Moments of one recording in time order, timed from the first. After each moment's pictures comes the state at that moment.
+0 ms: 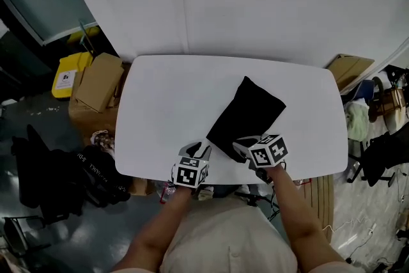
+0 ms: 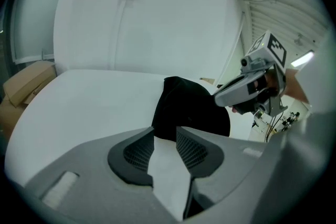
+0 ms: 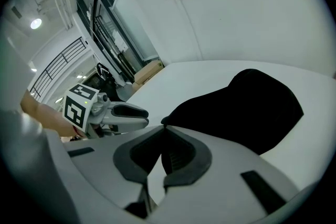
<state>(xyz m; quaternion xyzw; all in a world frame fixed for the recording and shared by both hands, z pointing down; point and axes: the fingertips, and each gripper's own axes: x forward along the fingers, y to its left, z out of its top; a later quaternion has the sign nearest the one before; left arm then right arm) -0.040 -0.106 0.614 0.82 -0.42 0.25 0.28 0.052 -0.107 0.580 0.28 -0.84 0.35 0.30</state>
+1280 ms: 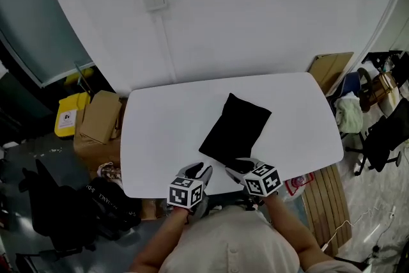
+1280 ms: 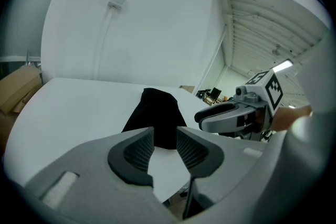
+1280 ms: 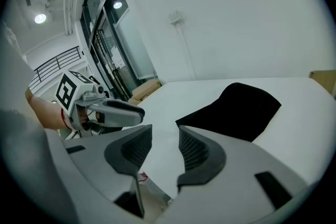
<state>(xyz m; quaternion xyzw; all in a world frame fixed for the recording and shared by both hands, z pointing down) -0.030 -0.058 0.542 0.88 -0.34 0.20 0.27 0.044 -0.045 0.541 0.38 -0.85 0.29 0.21</state>
